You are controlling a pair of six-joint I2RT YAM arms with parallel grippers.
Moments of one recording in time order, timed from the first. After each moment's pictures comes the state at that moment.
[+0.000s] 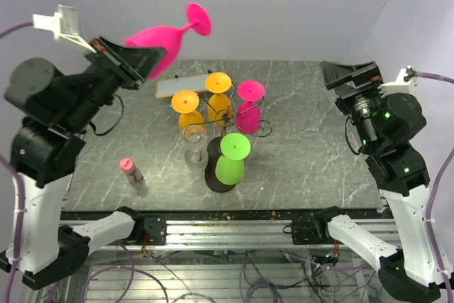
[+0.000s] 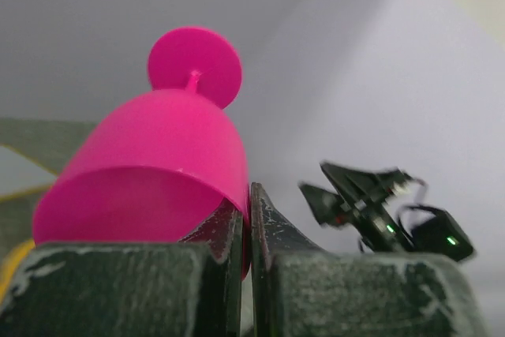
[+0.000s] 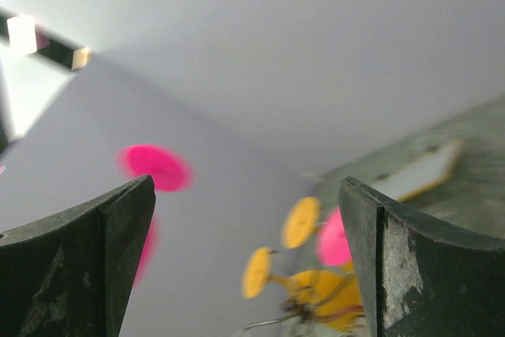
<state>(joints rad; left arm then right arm) -0.47 1.04 1.77 -0.51 0.20 -0.81 0.37 0.84 1.36 -0.41 0.23 0.91</state>
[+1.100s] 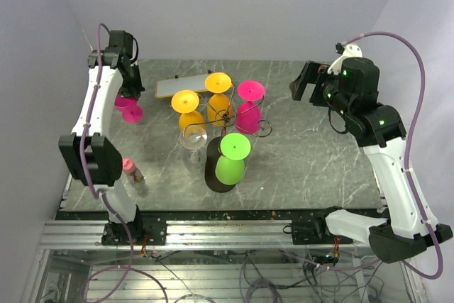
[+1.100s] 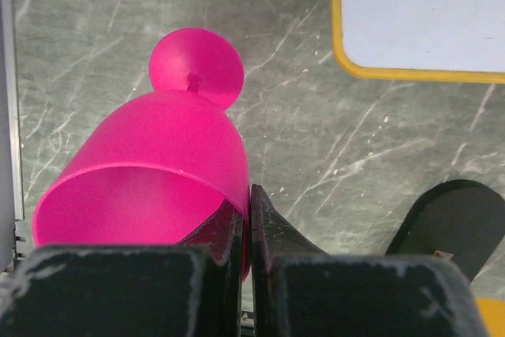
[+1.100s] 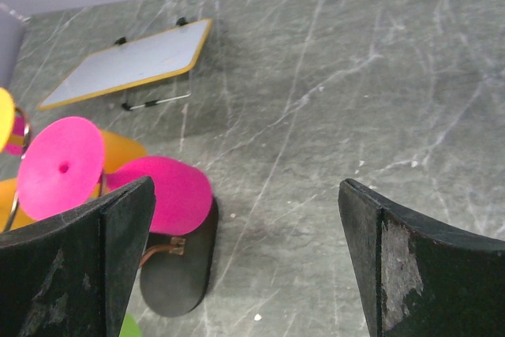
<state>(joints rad) -0.03 1.78 1.86 -1.16 -0.12 -0.22 0.36 1.16 1.57 -0.81 0.13 0.33</state>
